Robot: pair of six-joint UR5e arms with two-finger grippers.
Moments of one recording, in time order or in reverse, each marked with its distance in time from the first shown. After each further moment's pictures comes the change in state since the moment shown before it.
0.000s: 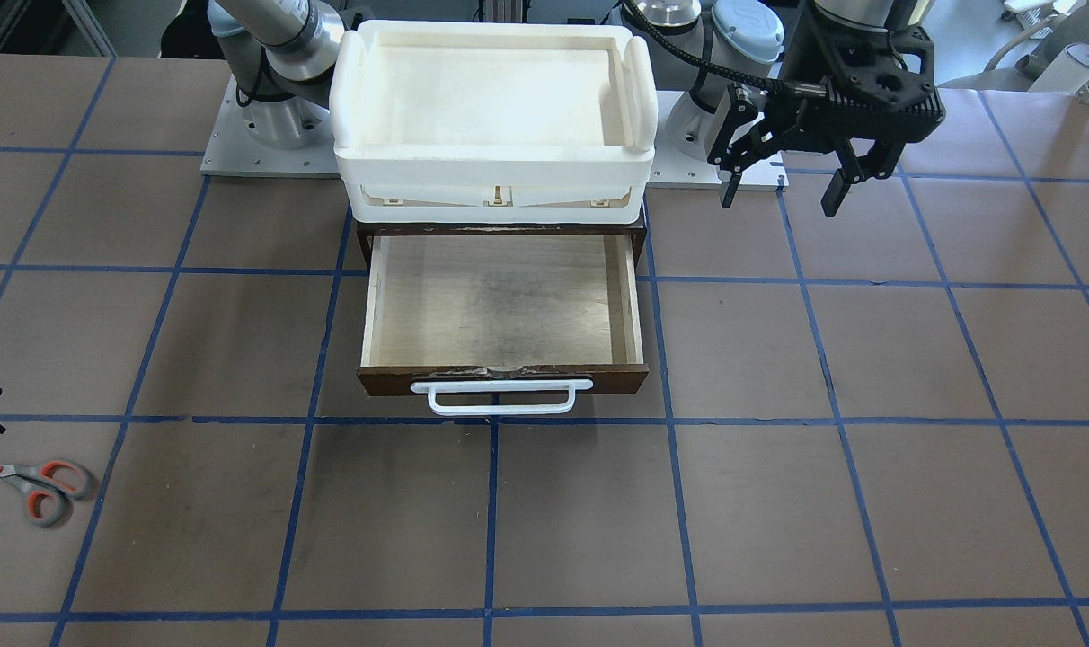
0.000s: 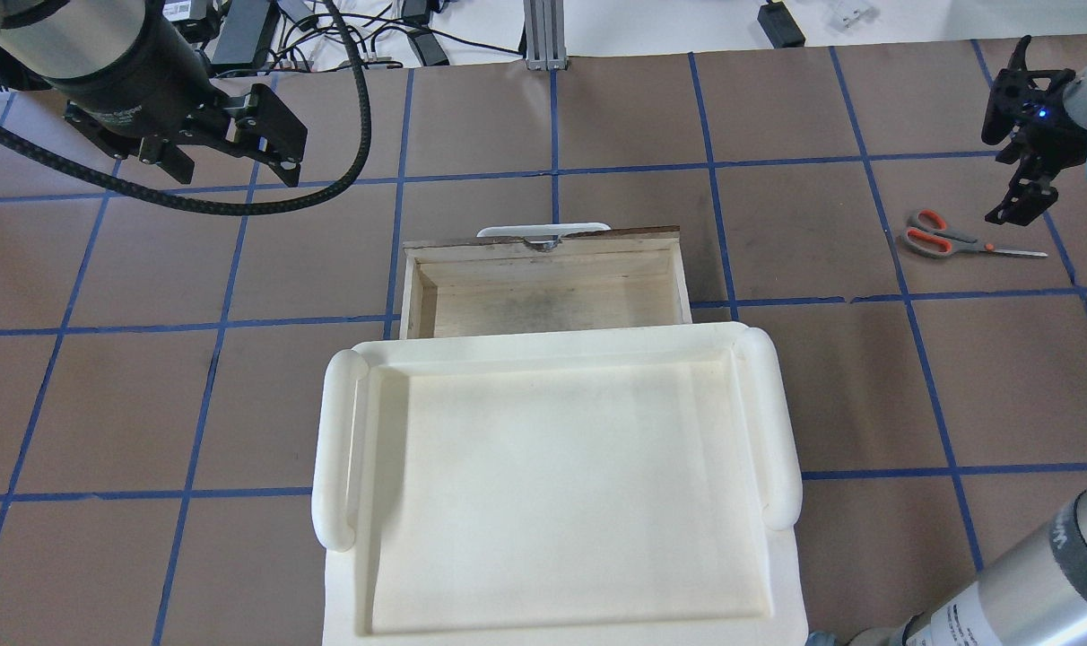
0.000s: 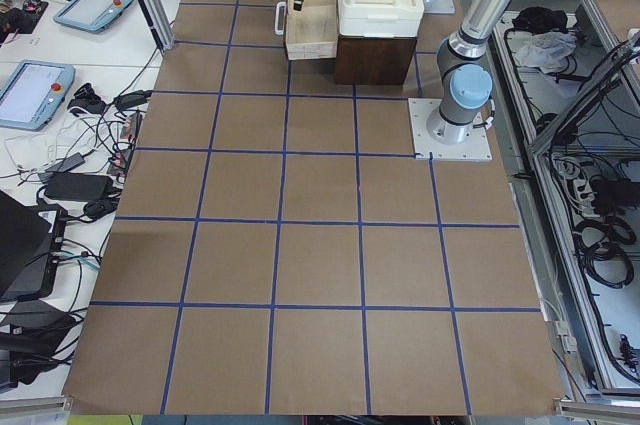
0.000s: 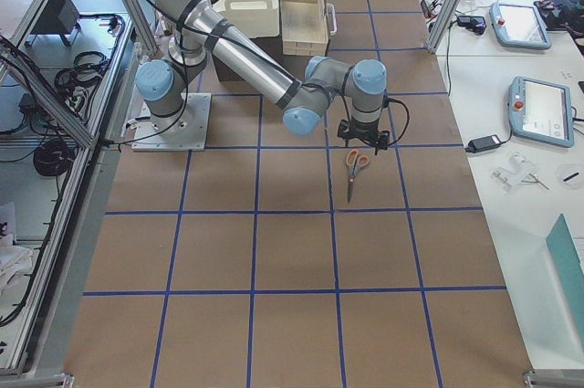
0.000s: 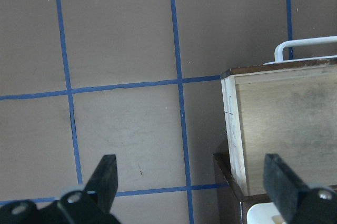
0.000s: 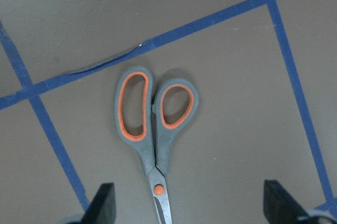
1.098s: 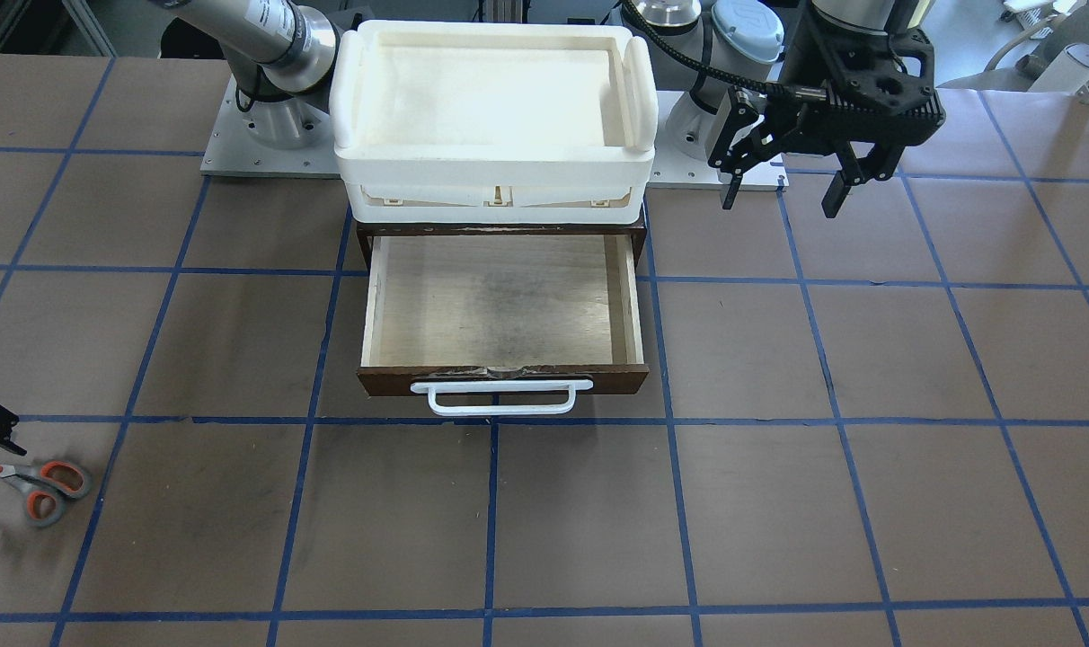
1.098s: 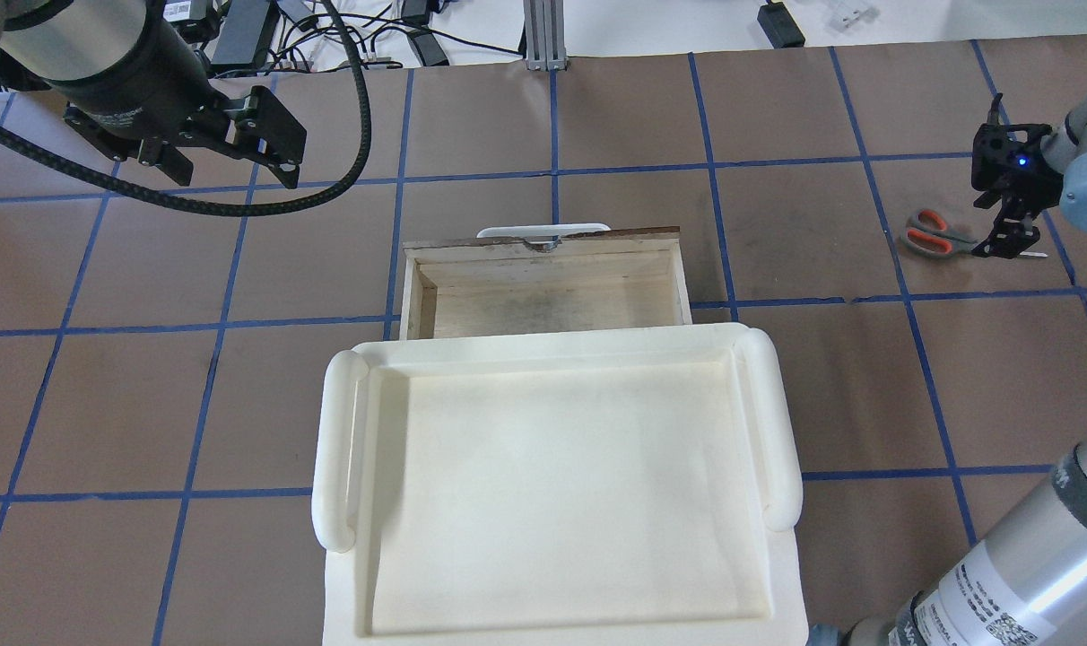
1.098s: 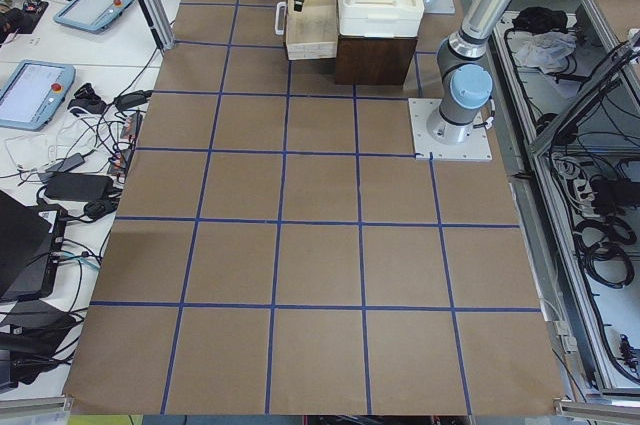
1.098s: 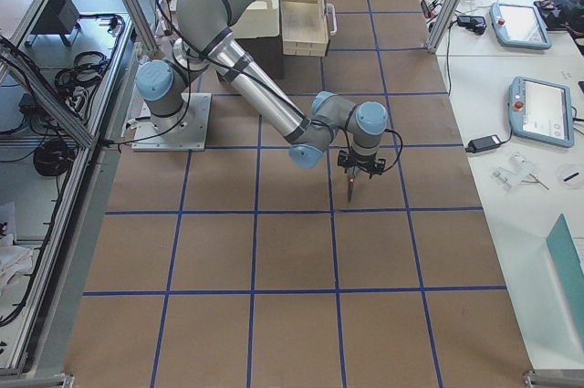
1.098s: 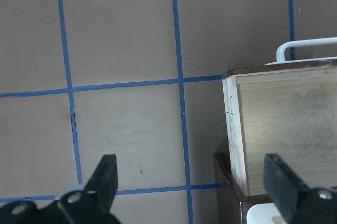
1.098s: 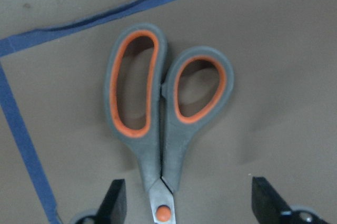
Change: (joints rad) left arm 0.000 -0.002 -0.001 0.000 0.004 0.001; right arm -0.038 0.125 -0.013 -0.035 0.015 -0.098
